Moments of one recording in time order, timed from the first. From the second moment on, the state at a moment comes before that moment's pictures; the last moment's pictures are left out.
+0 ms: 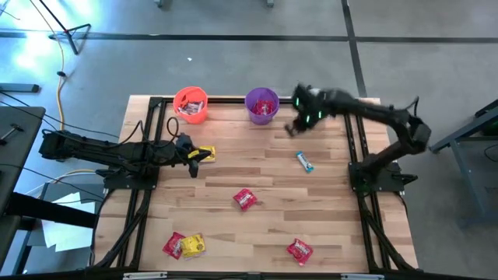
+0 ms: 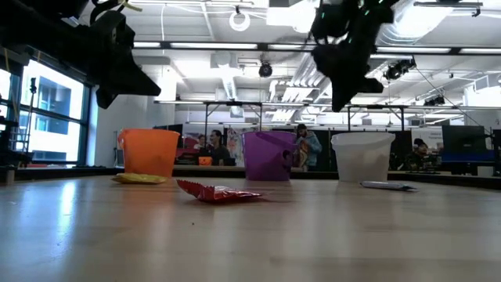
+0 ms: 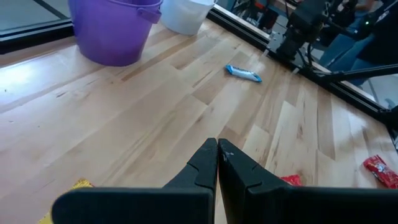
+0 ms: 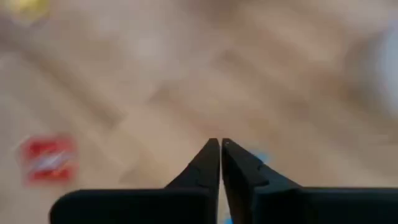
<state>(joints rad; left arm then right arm) -0.04 0.73 0.30 0.02 -0.33 -0.52 -0.48 1.48 1.24 -0.97 -0.10 0.49</state>
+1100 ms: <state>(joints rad) -0.04 0.73 0.30 0.02 -0.33 -0.49 0.74 1.72 1.03 -0.51 -0.06 1.62</state>
